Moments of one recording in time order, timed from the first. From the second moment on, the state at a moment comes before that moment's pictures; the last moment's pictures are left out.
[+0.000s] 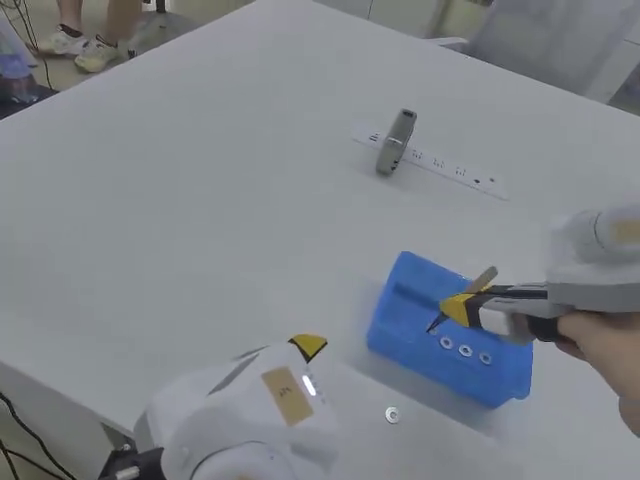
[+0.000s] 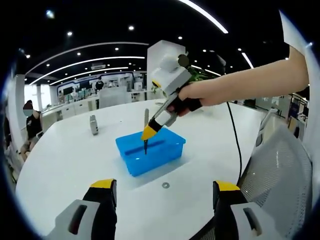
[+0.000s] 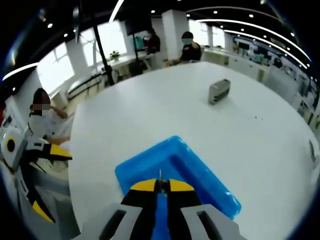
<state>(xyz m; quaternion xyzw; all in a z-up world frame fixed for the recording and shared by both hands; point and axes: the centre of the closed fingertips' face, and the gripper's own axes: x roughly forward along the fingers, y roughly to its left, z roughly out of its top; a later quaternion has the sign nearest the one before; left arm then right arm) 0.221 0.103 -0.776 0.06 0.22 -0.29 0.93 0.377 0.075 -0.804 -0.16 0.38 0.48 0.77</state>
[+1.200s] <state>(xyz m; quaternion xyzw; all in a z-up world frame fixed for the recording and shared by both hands) 0.222 0.106 -0.776 0.06 0.21 -0.29 0.93 0.300 0.091 -0.758 -0.20 0.33 0.58 0.72</state>
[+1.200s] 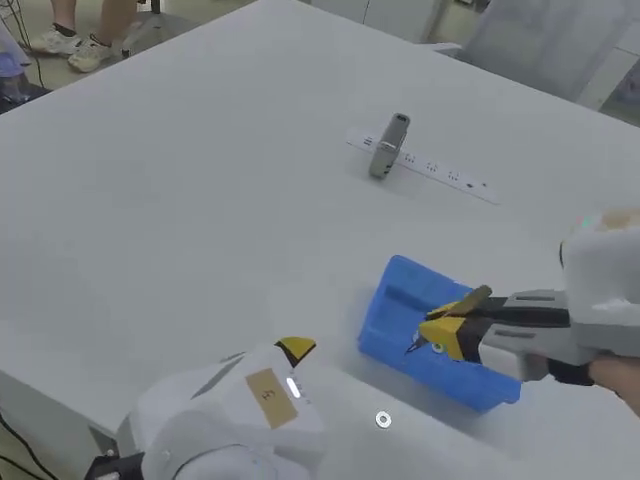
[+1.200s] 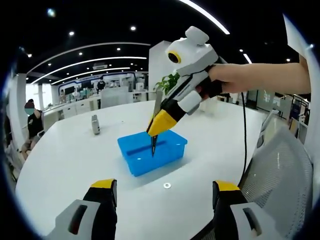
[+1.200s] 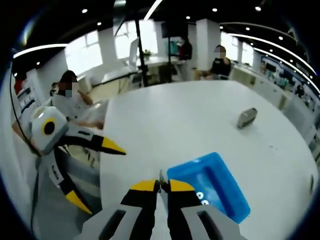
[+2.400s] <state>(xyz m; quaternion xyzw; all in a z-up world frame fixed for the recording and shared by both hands) 0.223 0.109 -0.777 0.06 0.22 -0.28 0.93 0.260 0.087 -0.818 -0.20 0.38 0.59 0.68</state>
